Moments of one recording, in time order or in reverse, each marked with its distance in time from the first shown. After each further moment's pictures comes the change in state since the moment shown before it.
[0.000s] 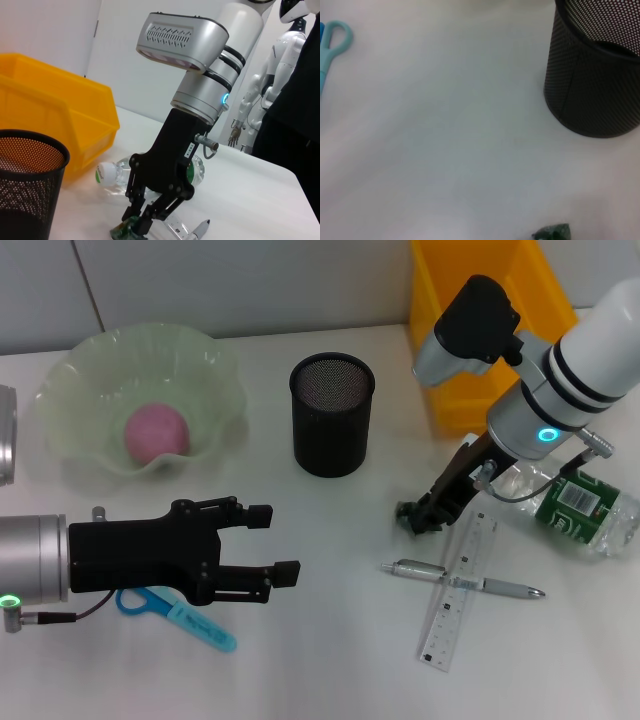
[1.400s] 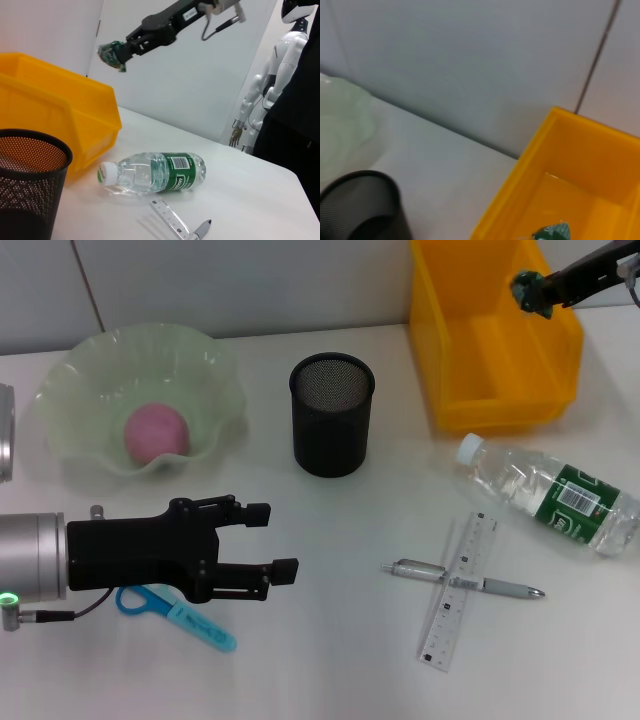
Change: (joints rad) left arm -0.002 0.003 -0.001 0.000 0.000 -0.001 -0.008; right arm -0.114 -0.045 0.346 -0.579 -0.038 -0.117 0.162
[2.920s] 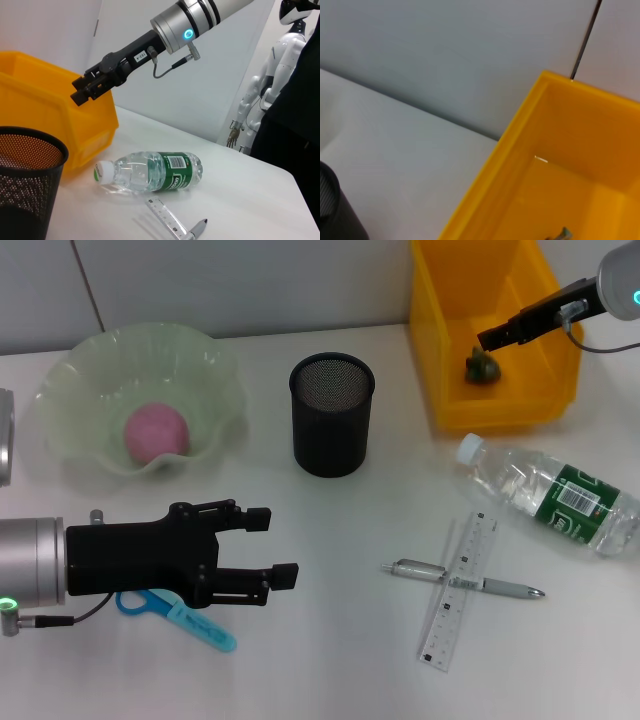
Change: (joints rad) left arm 0.006 -0.001 0.000 0.000 0.000 0.009 0.000; right arm 0.059 -0.016 -0.063 0.413 -0.023 0.384 -0.044
